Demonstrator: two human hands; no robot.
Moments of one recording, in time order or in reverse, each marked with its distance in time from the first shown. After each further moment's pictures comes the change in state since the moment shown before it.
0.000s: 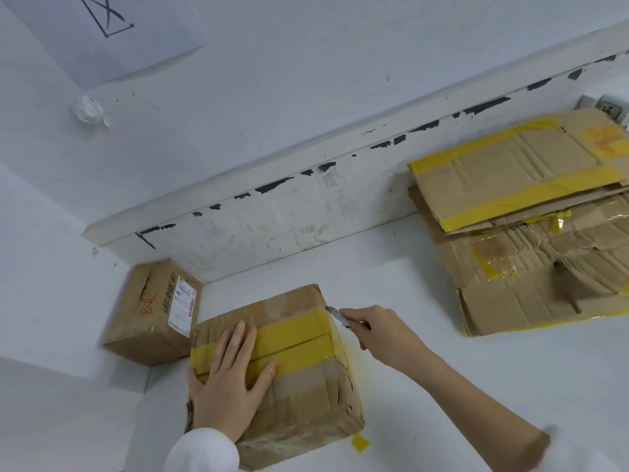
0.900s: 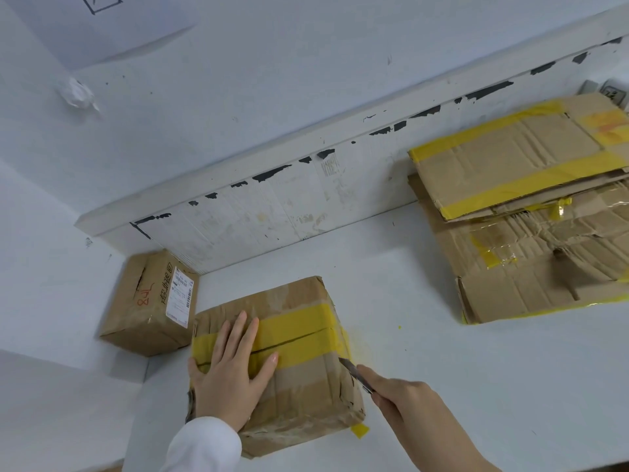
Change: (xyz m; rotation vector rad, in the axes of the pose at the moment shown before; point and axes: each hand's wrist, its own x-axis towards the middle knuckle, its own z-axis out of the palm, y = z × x) left_hand 0.001 -0.001 0.005 0.034 0.000 0.016; right_hand -0.091 0.020 0.038 -0.179 0.004 0.006
